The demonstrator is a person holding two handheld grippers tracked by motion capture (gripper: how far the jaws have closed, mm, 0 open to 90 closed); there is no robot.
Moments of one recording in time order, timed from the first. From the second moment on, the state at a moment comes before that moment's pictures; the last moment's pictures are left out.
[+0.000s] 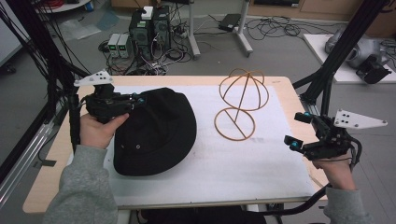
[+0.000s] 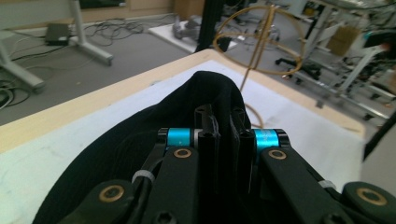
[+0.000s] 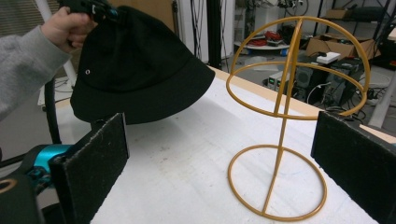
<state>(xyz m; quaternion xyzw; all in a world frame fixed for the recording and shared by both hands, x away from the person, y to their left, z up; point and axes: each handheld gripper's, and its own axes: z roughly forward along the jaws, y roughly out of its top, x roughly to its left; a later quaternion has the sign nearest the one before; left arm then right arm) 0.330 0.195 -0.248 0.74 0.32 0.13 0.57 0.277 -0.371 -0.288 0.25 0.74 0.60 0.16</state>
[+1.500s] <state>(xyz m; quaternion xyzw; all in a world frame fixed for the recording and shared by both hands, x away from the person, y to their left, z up) 0.360 0.155 -0.135 0.77 0.21 0.10 0.59 0.274 -0.376 -0.285 0.25 0.74 0.60 0.16</state>
